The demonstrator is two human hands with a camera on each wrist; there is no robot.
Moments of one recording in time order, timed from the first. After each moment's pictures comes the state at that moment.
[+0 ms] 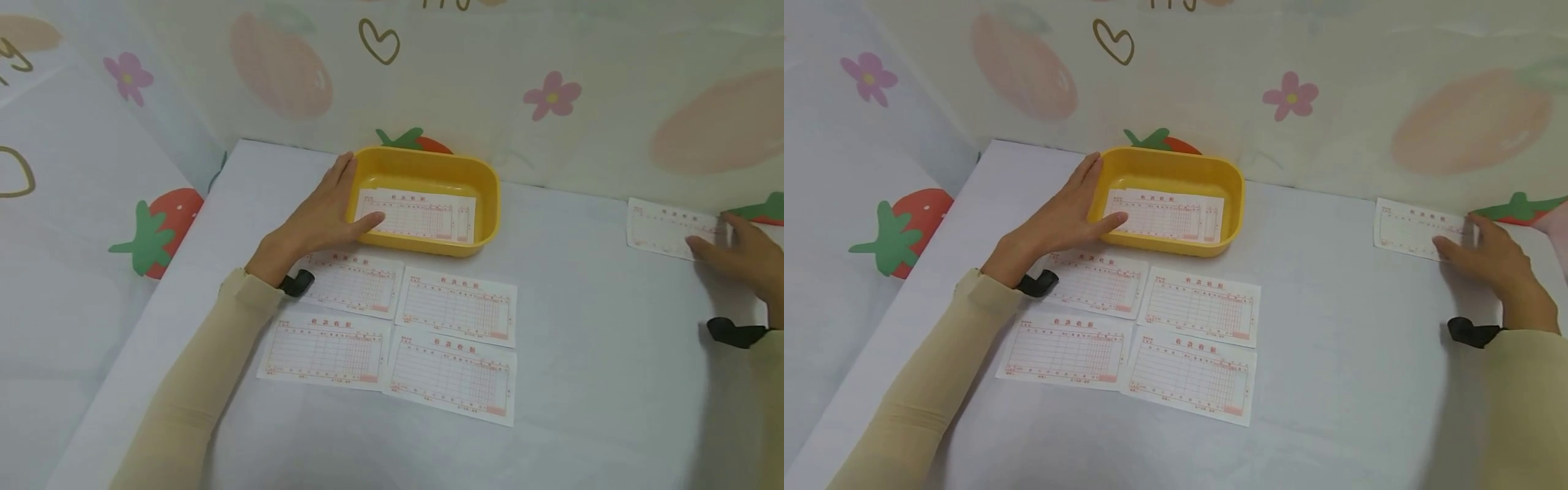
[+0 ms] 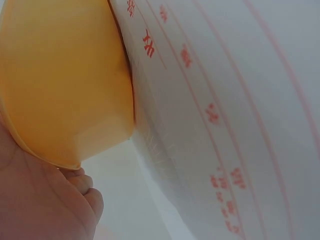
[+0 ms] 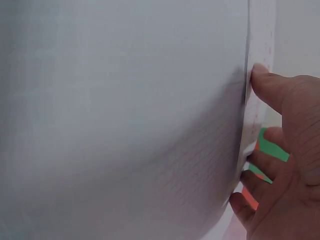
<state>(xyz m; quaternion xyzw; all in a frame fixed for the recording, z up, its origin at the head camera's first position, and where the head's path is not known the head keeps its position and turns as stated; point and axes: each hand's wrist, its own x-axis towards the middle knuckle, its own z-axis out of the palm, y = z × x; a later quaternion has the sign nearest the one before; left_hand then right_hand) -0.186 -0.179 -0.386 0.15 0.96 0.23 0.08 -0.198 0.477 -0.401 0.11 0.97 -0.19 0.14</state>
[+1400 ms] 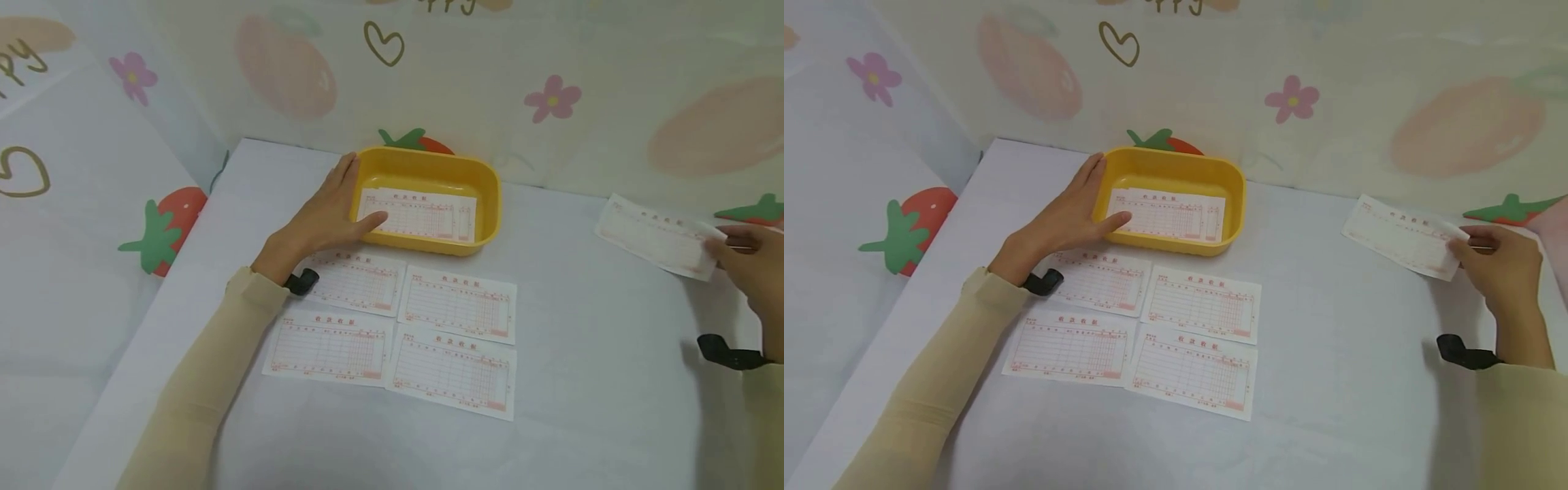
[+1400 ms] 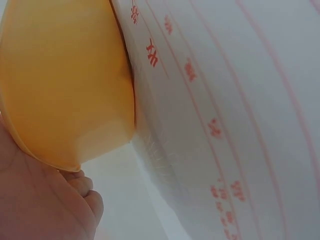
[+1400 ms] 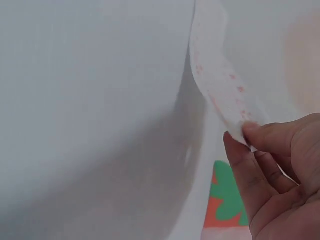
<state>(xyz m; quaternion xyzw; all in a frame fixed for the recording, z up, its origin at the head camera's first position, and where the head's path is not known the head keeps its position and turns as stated) -0.185 -0.179 -0.386 0.16 0.96 0.23 0.08 -0.168 0.444 -0.376 0.20 0.93 -0.30 0.02</state>
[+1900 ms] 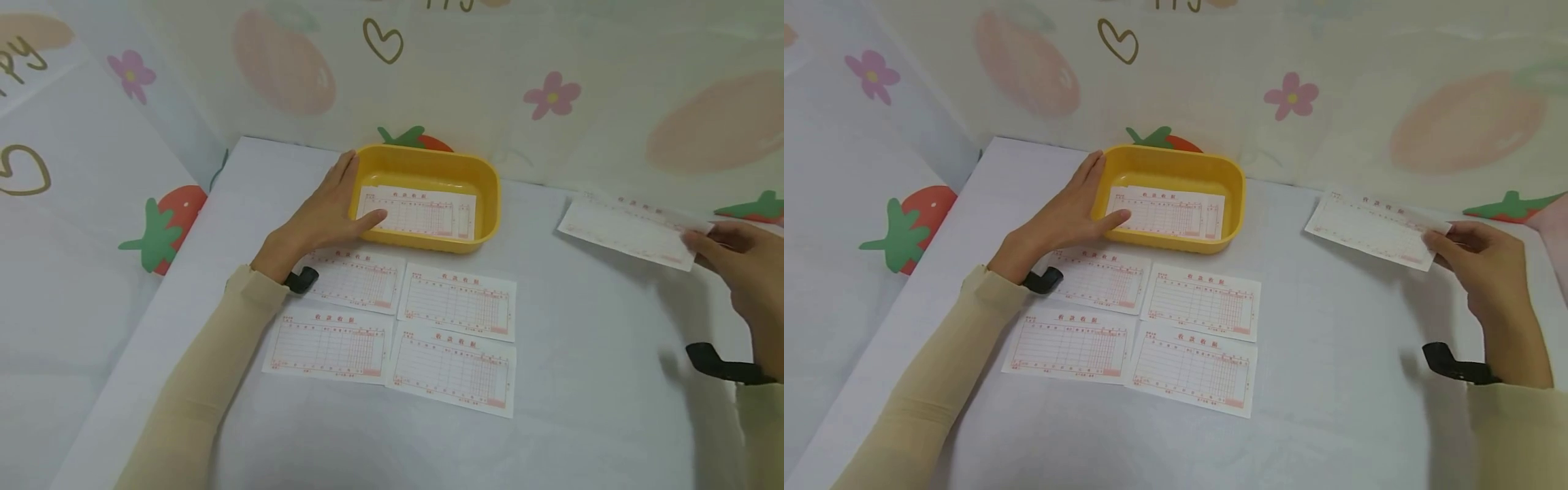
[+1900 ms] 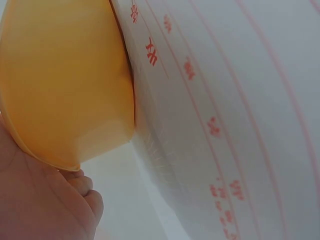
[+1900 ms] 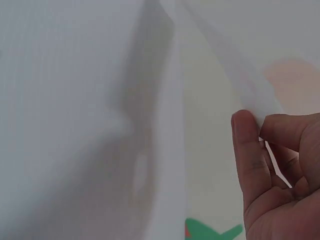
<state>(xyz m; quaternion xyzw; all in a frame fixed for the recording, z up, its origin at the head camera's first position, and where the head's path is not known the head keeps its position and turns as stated) -0.184 -0.179 -0.384 0.15 0.96 0.24 0.08 -0.147 0.407 -0.358 0.16 0.78 -0.60 -0.02</state>
